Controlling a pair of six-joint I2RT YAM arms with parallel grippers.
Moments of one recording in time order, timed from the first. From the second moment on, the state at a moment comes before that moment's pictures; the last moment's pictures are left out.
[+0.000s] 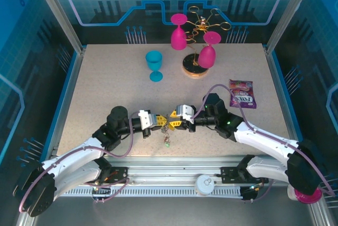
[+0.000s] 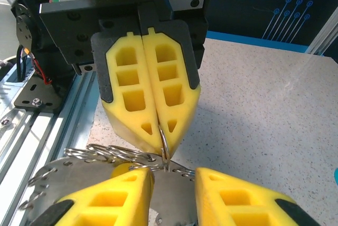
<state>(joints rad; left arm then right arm) -0.60 0.90 0.34 0.37 0.64 0.32 0.74 1.14 0.63 0.11 -0.63 -0.46</state>
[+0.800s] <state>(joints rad) -0.60 0.90 0.34 0.37 0.64 0.32 0.74 1.13 0.64 0.05 -0.61 -0.37</state>
